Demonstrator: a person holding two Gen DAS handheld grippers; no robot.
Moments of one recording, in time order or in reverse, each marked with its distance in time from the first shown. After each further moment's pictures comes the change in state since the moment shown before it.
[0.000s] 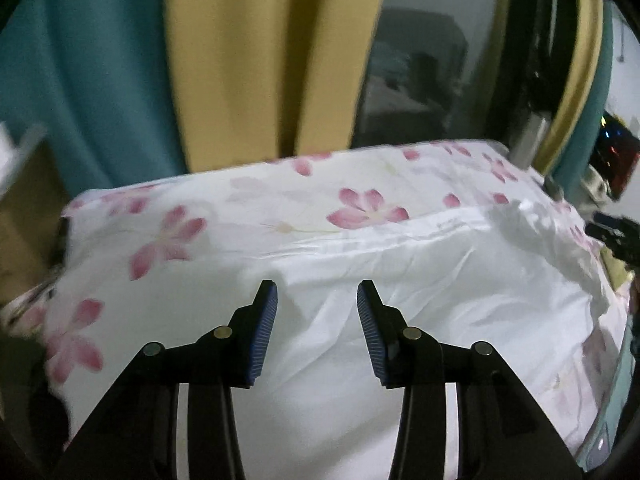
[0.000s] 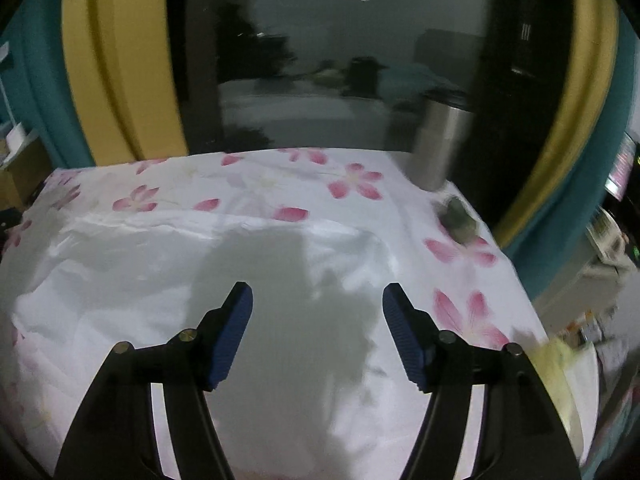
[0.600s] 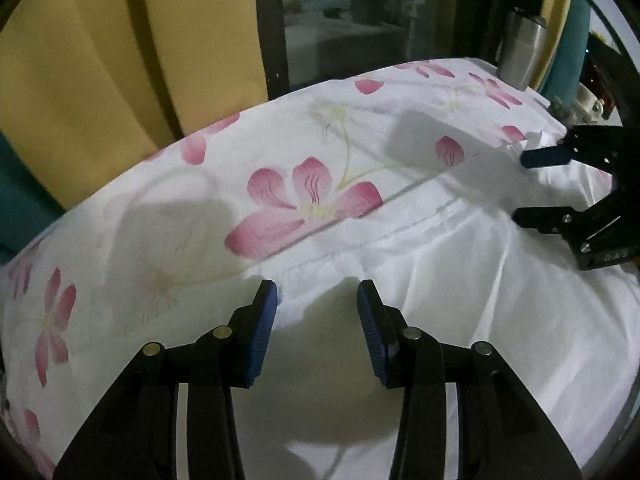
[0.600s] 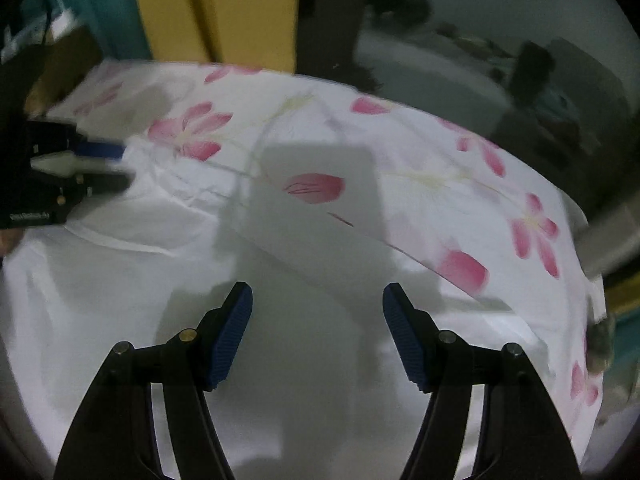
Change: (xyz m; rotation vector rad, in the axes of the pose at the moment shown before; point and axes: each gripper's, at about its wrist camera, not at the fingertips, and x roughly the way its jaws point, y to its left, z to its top) left arm 0.130 -0.058 0.037 0.216 0.179 -0.058; right arm 0.143 0.106 0.043 -0.372 0.245 0.204
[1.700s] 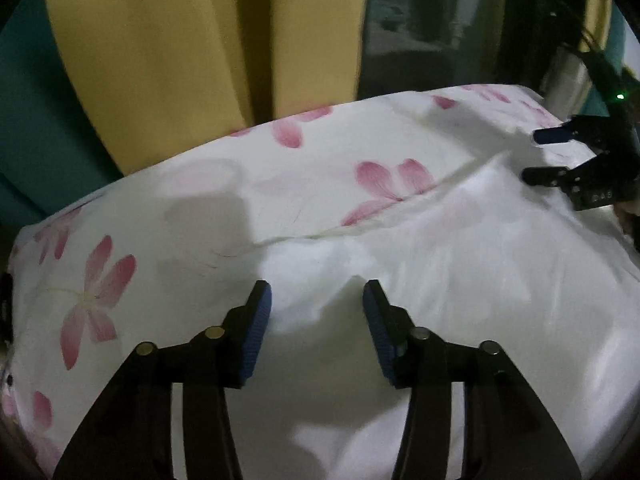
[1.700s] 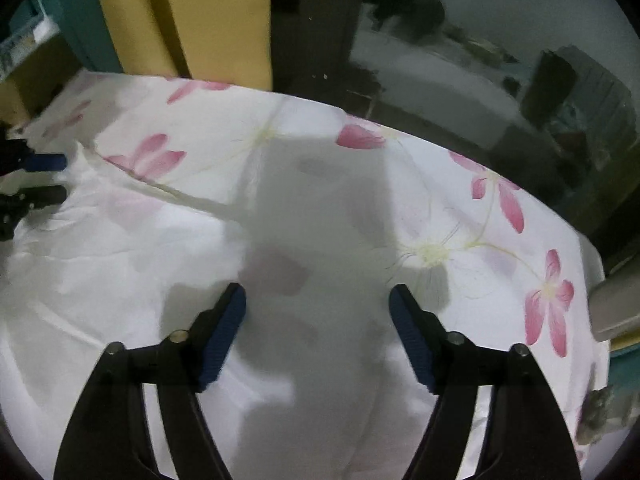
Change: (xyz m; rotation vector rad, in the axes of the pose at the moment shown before) left arm -0.009 0.062 -0.013 -0.123 -0.037 0.102; right arm 0.036 -0.032 0.048 0.008 -0.027 -0.031
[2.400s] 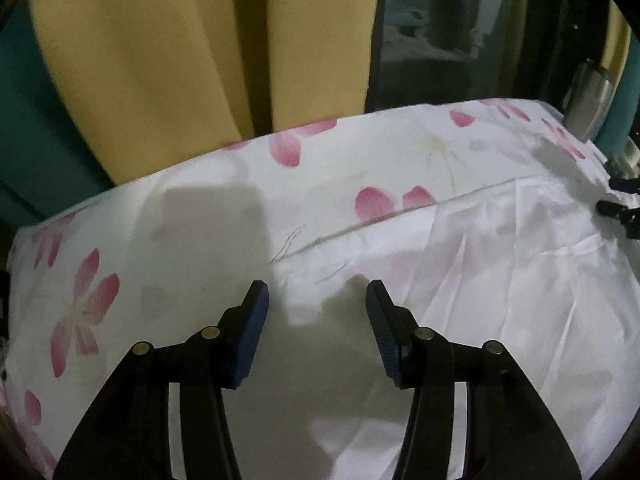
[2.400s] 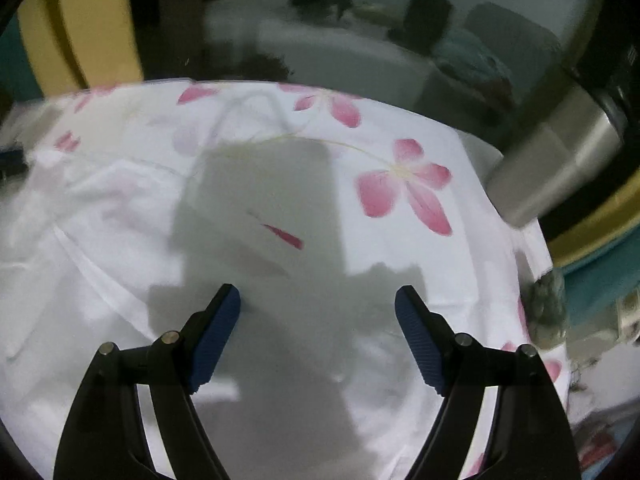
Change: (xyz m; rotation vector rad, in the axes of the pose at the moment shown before) left arm 0.009 -0.013 0.013 -0.057 -0.006 0.020; right arm -0.038 -0.092 -0.081 0.251 0.030 -0.189
